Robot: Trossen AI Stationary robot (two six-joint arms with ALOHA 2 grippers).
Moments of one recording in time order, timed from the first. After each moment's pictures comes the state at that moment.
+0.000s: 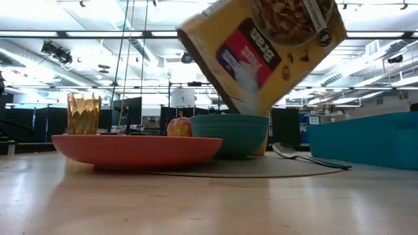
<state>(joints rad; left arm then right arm) 0.14 1.23 1.72 -0.78 -0.17 -0.20 0.03 1.42 1.87 -1.49 0.14 -0.37</state>
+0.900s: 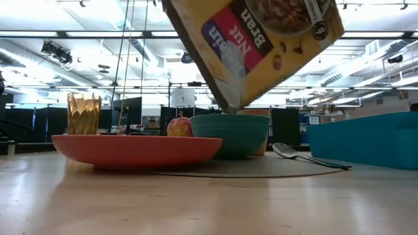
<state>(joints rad) 0.14 1.23 1.72 -0.76 -0.17 -0.19 0.04 1.40 1.85 -1.42 0.06 -0.34</state>
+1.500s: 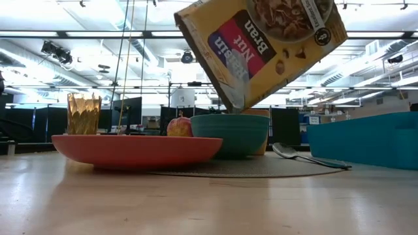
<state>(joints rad) 0.07 1.23 1.72 -0.68 -0.17 -0.17 -0.10 1.34 1.81 -1.41 0.01 -0.34</state>
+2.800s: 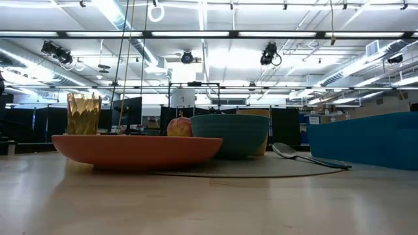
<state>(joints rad) 0.20 1.21 1.72 -0.39 -0.19 -0.03 -0.42 0.56 1.25 -0.59 -0.40 0.05</state>
